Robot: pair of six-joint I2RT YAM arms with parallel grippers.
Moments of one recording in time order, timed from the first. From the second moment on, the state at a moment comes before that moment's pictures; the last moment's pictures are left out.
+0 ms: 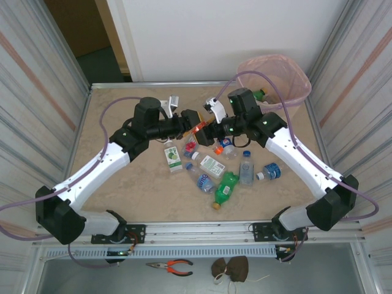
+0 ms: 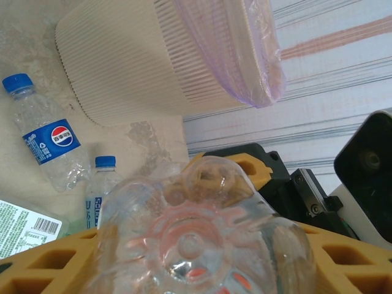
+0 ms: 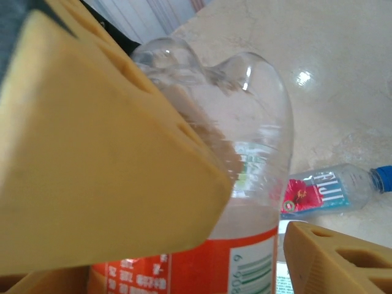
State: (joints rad) left arm -0.62 1.30 1.18 -0.24 0.47 -1.02; right arm 0.62 1.40 1.41 -0.67 -0.52 0.05
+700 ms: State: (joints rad) left arm -0.59 1.25 1.18 -0.27 0.44 -0.99; right arm 0.63 1.40 1.44 -0.67 -0.52 0.05
